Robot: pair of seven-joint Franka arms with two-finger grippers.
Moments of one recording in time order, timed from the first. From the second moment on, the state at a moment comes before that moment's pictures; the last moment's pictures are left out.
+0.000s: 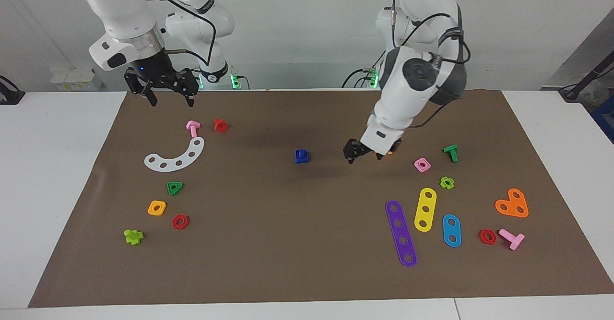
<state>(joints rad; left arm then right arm) -0.41 0.29 0.06 -1.55 -0.18 1.81 -0.43 0.14 -0.05 -0.05 -1.63 0.02 1.59 0.17</state>
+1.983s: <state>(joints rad) -0.17 -0.05 0.07 -1.65 0.03 1.60 -0.10 0.16 -0.05 -0.05 -1.63 0.02 1.59 0.17</state>
